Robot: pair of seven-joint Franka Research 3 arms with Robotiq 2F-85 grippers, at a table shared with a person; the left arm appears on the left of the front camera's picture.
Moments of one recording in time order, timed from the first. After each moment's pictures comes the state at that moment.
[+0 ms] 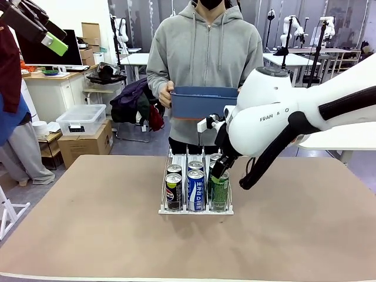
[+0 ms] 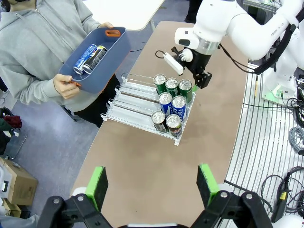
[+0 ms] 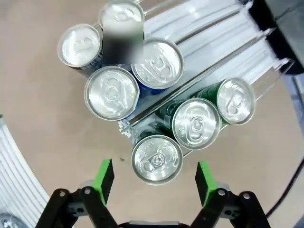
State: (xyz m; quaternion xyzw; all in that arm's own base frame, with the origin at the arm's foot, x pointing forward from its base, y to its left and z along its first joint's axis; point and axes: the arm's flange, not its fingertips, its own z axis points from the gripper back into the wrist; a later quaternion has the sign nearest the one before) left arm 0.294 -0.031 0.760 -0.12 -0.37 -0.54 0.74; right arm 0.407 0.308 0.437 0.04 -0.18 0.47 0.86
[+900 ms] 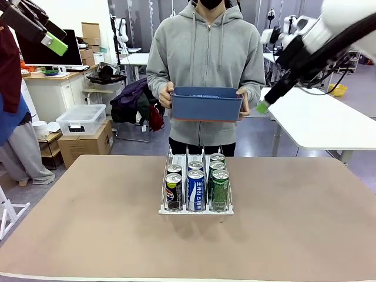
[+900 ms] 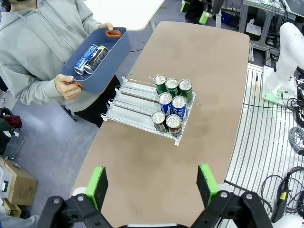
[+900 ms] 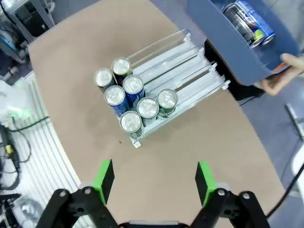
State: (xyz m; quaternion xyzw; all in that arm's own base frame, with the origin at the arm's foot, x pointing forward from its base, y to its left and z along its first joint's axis) left arm 0.294 -0.031 0.761 -0.12 -0.37 -0.54 0.74; right arm 0.401 0.164 0.642 0.14 -0.27 0.45 0.84
